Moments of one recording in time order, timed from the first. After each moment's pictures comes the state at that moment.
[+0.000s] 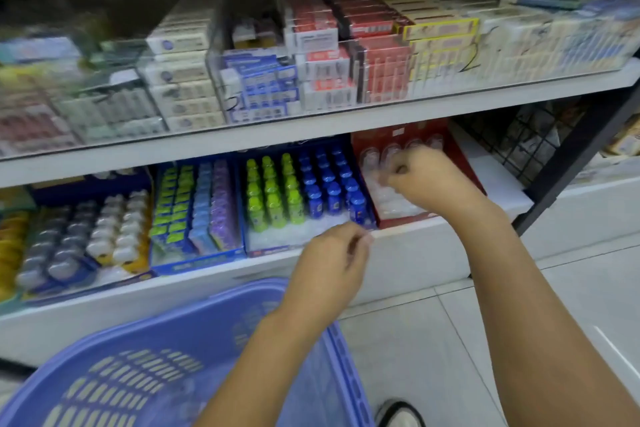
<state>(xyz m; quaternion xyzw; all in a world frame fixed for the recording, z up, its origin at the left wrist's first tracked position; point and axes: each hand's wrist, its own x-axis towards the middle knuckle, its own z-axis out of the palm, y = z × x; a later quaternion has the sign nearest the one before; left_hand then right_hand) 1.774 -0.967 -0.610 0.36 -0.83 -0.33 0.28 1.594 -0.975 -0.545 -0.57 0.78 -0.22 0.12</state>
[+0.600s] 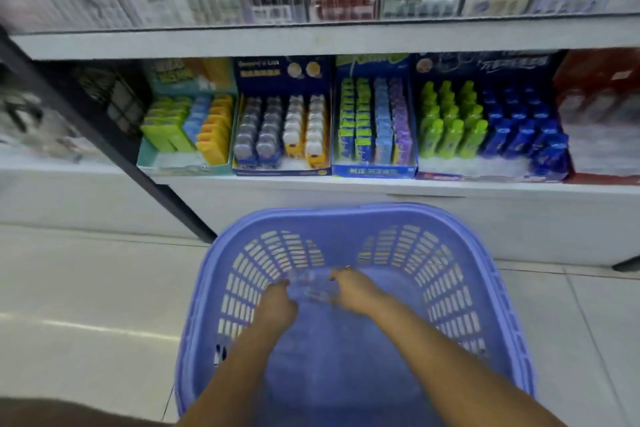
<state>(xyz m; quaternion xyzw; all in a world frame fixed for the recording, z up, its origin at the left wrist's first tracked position) 2.070 -0.934 -0.786 0.72 -0.60 -0.36 0.03 1.903 -0.950 -0.784 -0.70 0.60 0.06 0.38</state>
